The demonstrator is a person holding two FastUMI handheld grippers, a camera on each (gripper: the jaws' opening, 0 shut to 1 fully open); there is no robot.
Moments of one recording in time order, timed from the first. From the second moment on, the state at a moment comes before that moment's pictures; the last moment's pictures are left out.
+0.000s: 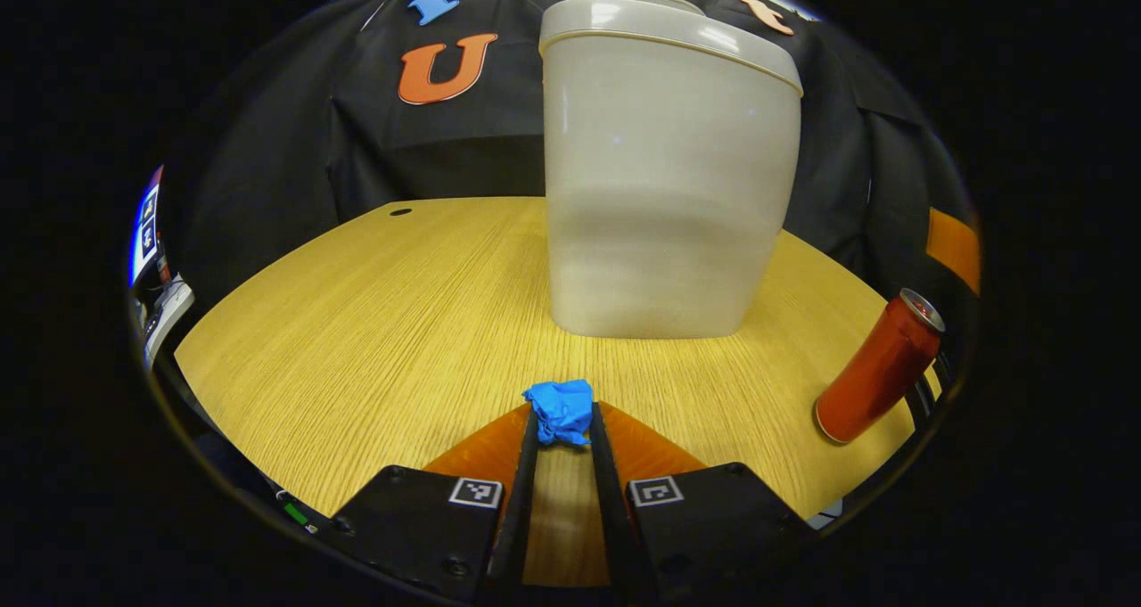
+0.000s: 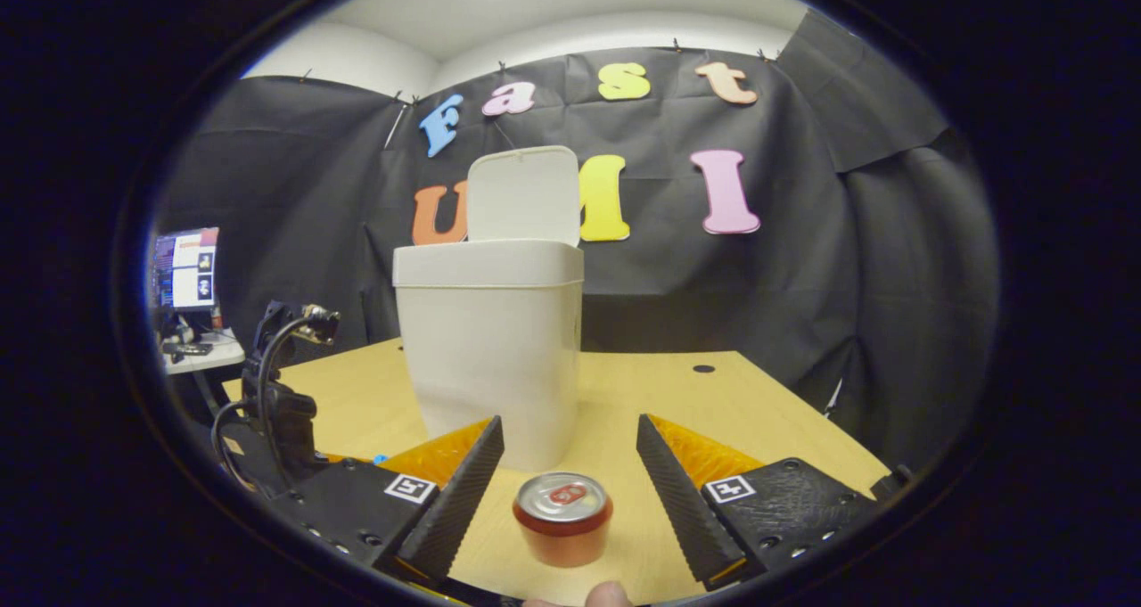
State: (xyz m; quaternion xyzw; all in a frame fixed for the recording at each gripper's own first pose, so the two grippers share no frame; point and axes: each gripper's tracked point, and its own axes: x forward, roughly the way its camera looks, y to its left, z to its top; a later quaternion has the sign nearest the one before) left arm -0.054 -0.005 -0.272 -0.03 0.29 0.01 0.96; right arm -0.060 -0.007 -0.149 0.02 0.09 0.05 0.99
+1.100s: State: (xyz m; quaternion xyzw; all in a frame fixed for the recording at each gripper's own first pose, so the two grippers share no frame) left arm -0.041 -0.009 -0.163 -0.03 0.16 -0.01 0.99; right arm -0.056 -0.012 -0.249 0.04 0.23 -0.01 0.97
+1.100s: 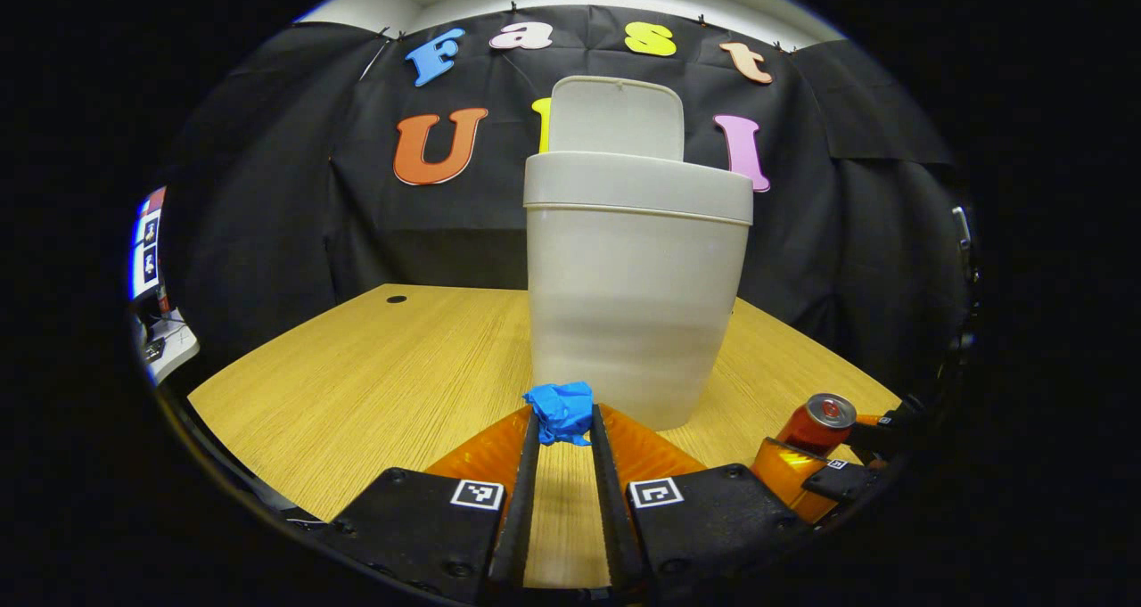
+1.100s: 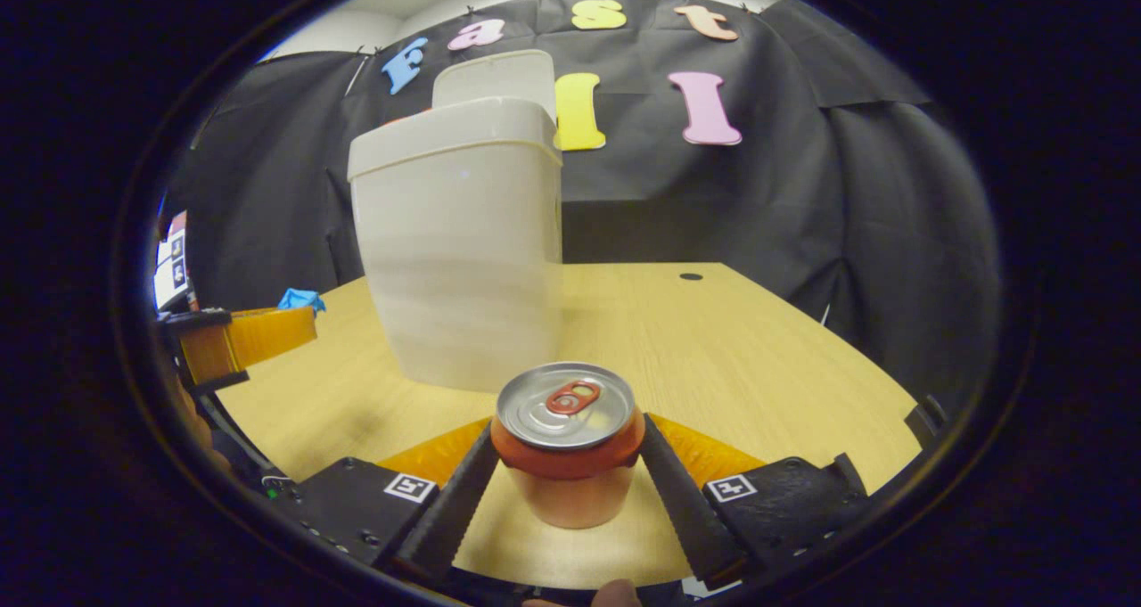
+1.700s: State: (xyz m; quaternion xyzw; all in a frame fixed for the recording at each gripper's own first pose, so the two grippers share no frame) left arm -0.029 -0.007 -0.090 -0.03 0.08 -0.01 1.00; right arm -0.058 -0.012 -0.276 0.05 0.29 0.00 0.96
